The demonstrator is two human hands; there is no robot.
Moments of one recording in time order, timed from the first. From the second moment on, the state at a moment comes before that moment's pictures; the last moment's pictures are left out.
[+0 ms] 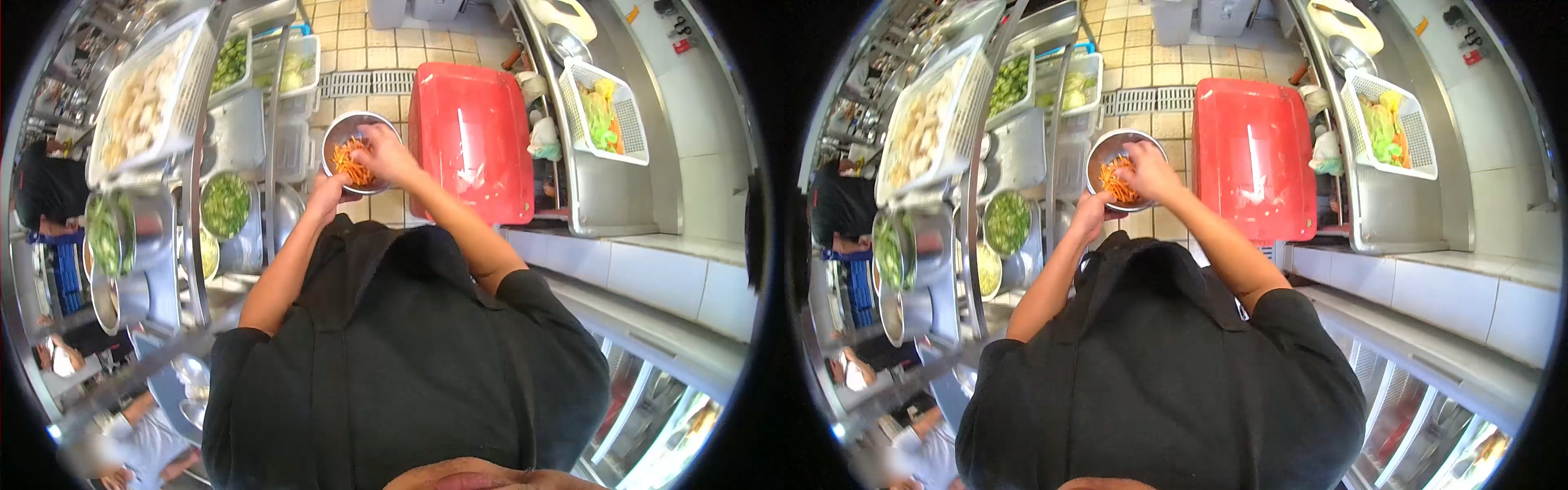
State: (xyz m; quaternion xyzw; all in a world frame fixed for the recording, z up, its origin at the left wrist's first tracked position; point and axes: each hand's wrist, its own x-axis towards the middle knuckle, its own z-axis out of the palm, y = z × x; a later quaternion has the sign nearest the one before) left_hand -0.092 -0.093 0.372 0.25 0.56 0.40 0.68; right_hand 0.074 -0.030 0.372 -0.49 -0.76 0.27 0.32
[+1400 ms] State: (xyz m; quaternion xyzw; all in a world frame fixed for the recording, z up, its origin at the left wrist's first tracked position) left_hand 0.150 1.011 0.538 0.85 0.31 0.39 0.16; right_hand 0.274 1.005 0.471 -0.47 -0.61 -0.14 0.62
